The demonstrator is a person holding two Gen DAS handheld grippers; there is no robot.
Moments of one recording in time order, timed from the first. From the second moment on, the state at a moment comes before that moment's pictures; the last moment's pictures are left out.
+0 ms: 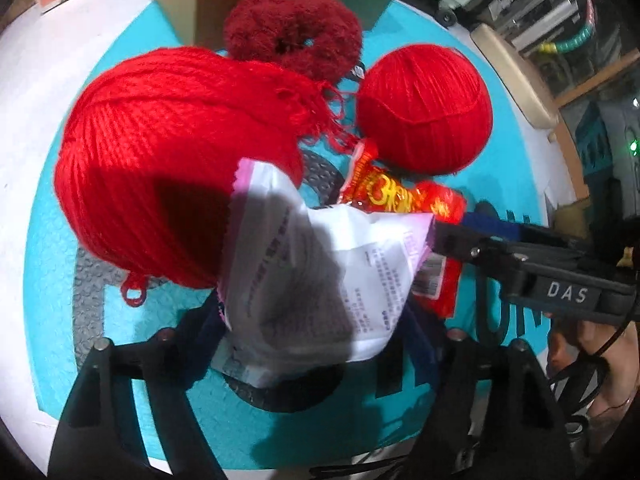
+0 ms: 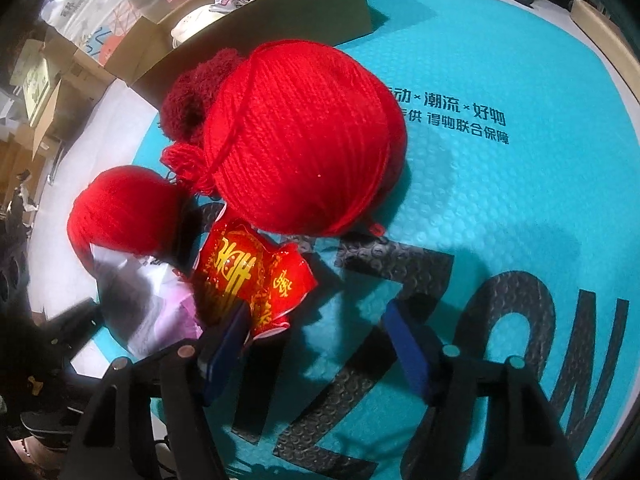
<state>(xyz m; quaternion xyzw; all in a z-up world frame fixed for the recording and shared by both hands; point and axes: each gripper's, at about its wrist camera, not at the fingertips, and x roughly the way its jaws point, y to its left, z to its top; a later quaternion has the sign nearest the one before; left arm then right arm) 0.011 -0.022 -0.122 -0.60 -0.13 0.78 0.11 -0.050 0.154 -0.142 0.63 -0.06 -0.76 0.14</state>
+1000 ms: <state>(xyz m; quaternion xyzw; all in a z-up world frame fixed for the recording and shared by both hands) 0.056 -0.059 -0.097 -0.61 -0.16 0.77 0.12 -0.040 0.121 -0.142 0.62 -0.08 -0.75 0.22</state>
